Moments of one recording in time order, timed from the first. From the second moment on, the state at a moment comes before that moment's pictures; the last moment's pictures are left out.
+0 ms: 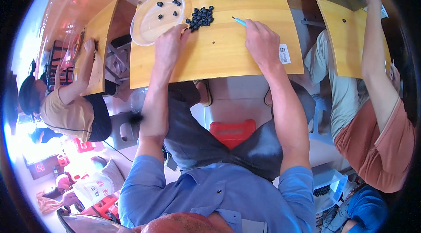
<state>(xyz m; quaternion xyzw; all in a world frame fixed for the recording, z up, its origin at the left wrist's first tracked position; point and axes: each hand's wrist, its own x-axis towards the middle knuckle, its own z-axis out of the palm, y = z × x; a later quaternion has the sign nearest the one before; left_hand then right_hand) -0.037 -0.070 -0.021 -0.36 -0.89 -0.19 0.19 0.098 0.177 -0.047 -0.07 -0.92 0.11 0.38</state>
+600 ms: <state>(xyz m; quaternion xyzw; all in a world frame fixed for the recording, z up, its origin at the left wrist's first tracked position) -0.039 -0.072 -0.018 -0.29 -0.93 -0.23 0.00 0.101 0.177 -0.043 -0.06 -0.92 0.13 0.35</state>
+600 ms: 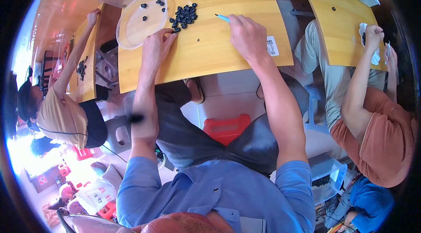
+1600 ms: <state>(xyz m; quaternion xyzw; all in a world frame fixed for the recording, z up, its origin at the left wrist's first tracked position) 0.009 -0.004 -0.015 -0.34 -0.78 -0.52 -0.06 0.102 0.152 -0.024 -0.14 -0.74 0.62 0.20</state>
